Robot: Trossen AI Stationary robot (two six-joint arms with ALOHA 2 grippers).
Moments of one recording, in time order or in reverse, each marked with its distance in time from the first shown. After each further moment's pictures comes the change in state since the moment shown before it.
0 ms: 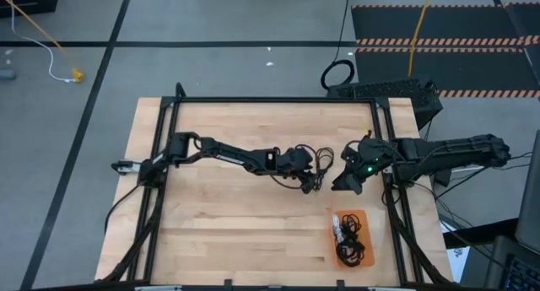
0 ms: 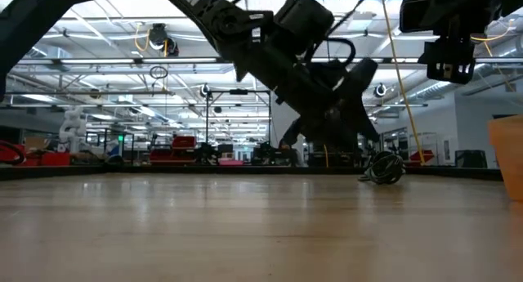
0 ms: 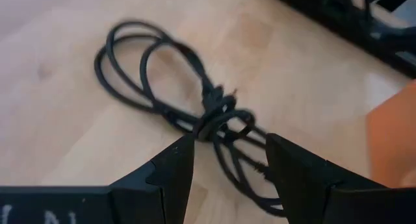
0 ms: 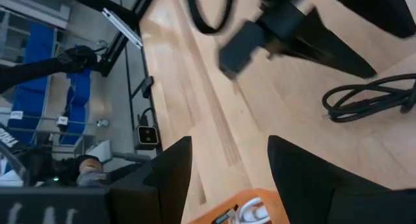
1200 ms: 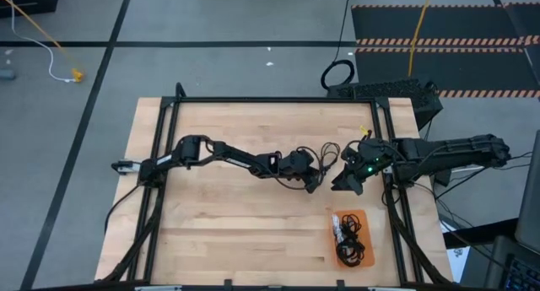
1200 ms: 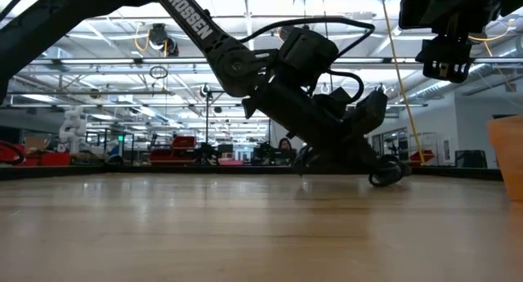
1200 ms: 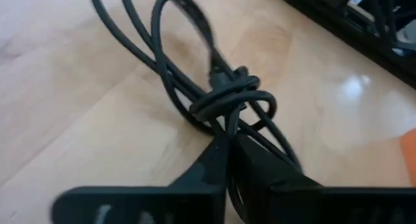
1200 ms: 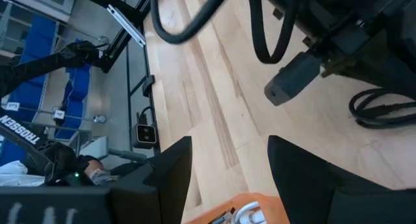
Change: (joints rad) left arm 0.013 0.144 0.000 0.217 -0.012 -0.046; right arm -0.004 -0.008 0.000 0.012 0.002 -0.049
